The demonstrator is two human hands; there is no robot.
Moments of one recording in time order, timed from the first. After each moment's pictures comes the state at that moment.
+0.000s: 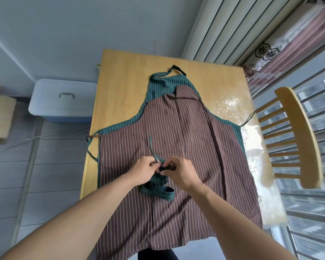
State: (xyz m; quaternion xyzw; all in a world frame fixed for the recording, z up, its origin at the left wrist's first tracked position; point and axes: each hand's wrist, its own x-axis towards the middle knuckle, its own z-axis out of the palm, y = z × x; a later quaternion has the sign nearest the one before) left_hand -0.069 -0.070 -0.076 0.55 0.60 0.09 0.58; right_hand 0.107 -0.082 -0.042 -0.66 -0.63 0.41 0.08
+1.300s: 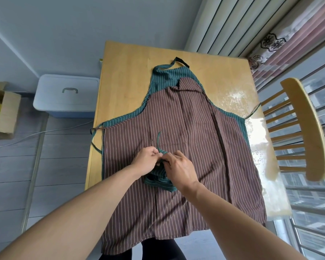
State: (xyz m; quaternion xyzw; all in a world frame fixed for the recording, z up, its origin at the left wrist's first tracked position) left_hand -0.066 -0.076 -0.068 0.49 0.64 0.14 0.57; right_hand 0.091 -0.105 -0.058 -0.58 -0.79 0.16 0.07
